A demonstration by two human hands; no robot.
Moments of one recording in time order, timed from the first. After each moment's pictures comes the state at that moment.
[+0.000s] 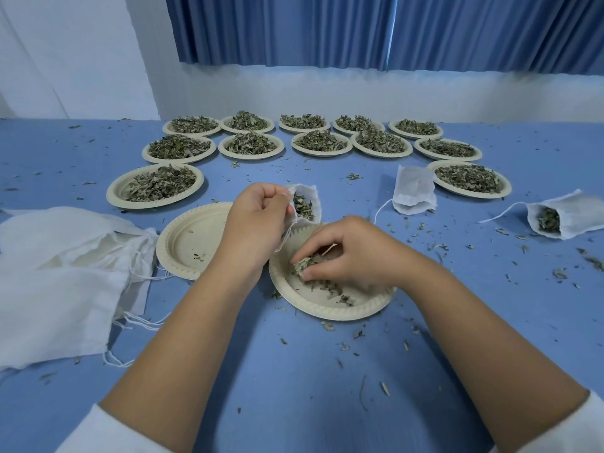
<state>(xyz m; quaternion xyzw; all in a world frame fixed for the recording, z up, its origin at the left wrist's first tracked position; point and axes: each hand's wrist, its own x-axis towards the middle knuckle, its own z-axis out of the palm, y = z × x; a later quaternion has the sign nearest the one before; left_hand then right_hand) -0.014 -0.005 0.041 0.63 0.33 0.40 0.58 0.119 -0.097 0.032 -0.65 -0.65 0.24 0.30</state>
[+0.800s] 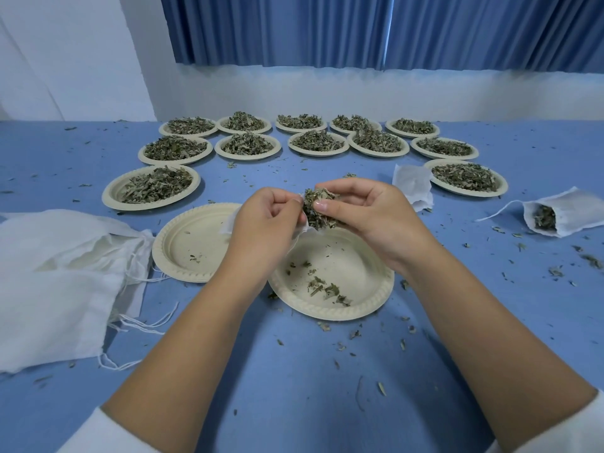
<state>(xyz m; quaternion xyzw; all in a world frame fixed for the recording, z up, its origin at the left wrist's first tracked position) -0.007 -0.014 0.035 0.65 0.32 0.39 0.56 0.128 -0.098 0.046 -0.57 -0.43 0.32 0.63</state>
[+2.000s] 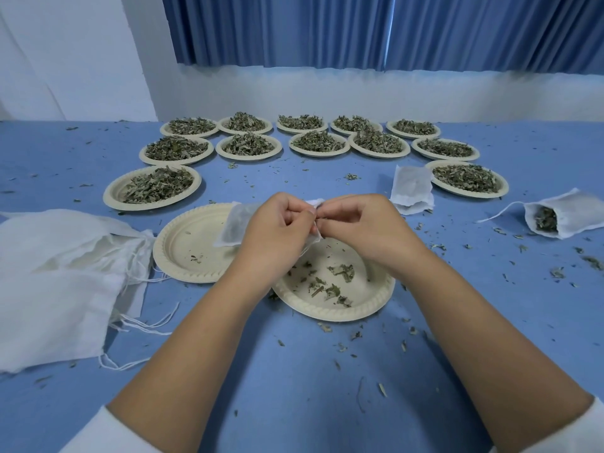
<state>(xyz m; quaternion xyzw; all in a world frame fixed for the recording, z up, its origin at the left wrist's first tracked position) -0.003 -0.019 0.032 0.70 0.32 0.35 0.53 0.121 -0.095 0.040 -0.68 -0.48 0.22 0.51</state>
